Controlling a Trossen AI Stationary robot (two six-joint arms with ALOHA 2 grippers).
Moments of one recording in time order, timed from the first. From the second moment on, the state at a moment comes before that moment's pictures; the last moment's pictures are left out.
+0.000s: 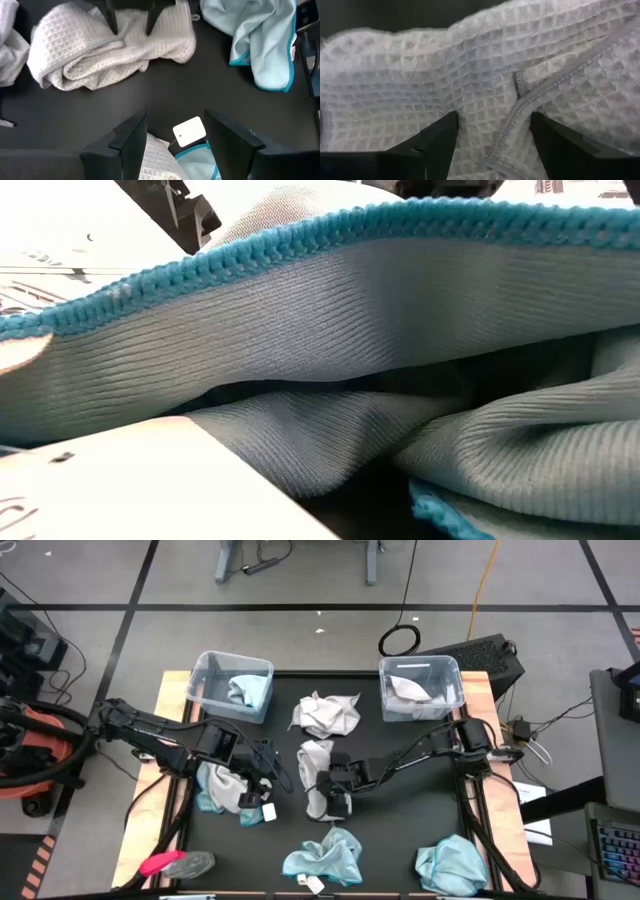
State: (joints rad) left arm -0.22 1.34 1.15 -0.86 0.07 -0.13; right arm 0.18 2.01 1.24 -0.30 0.16 0.23
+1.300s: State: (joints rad) left arm -0.22 1.34 1.15 -0.79 0.01 -0.12; right arm 0.17 1.37 1.23 -0.78 0.54 0.38
